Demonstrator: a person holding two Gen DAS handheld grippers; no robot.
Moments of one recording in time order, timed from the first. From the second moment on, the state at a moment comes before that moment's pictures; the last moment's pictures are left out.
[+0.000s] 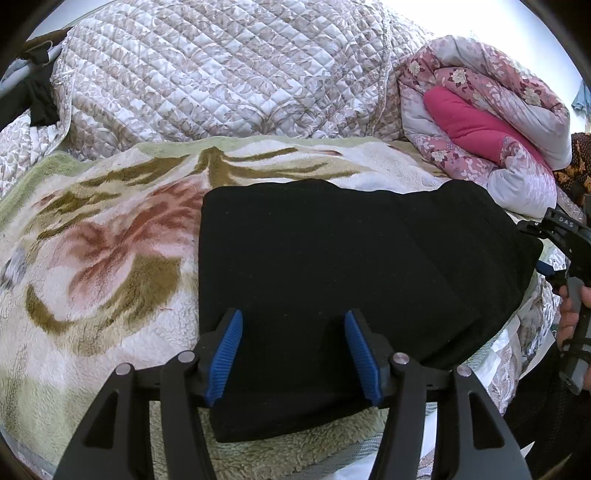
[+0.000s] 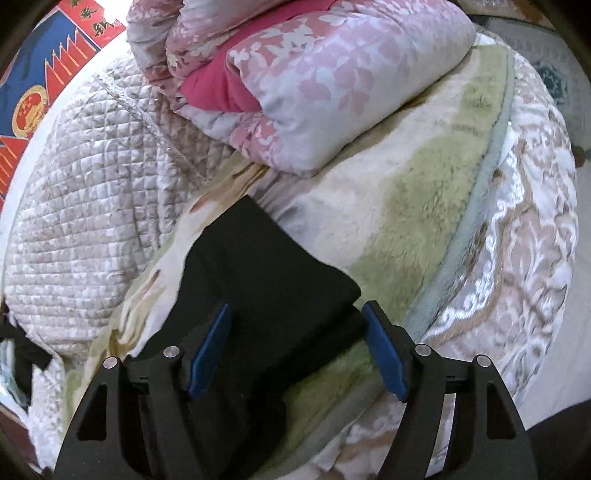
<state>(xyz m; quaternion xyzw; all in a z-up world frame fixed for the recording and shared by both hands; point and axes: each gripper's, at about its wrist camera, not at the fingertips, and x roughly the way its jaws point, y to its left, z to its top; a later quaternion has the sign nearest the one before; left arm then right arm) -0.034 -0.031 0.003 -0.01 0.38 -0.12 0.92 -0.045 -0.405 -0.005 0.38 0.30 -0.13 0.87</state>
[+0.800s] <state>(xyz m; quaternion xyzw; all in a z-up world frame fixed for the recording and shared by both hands) -0.034 -0.034 0.003 -0.01 0.38 -0.12 0.92 -0.011 -0.406 -0.002 0.35 0.30 -0.08 0.88</state>
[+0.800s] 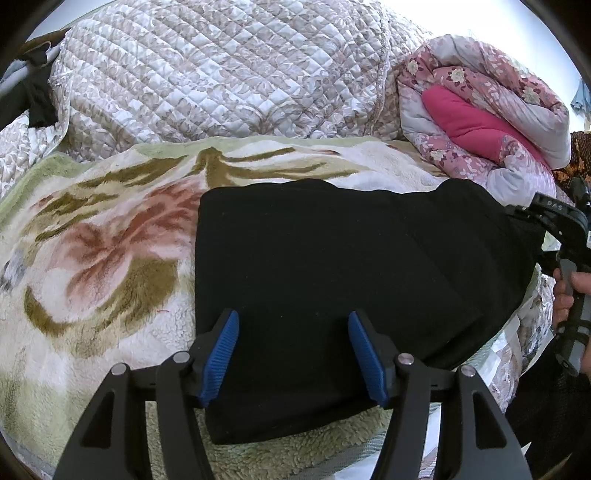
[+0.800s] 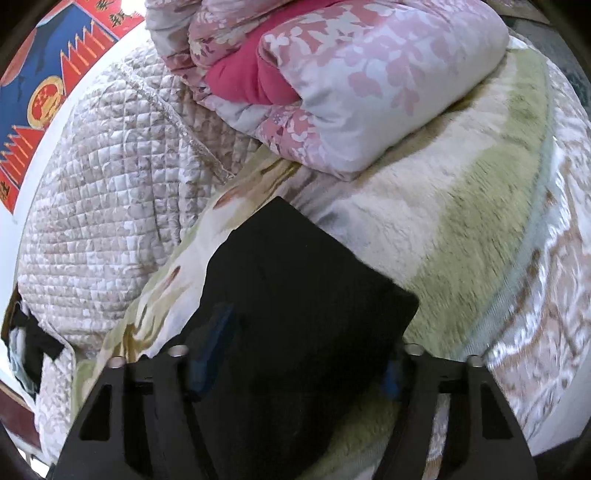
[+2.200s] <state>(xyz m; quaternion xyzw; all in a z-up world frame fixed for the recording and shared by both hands) -0.031 0.082 0.019 -0.16 0.38 0.02 0.91 0.008 -0.107 0.021 -0.02 0.35 0.28 0.89</state>
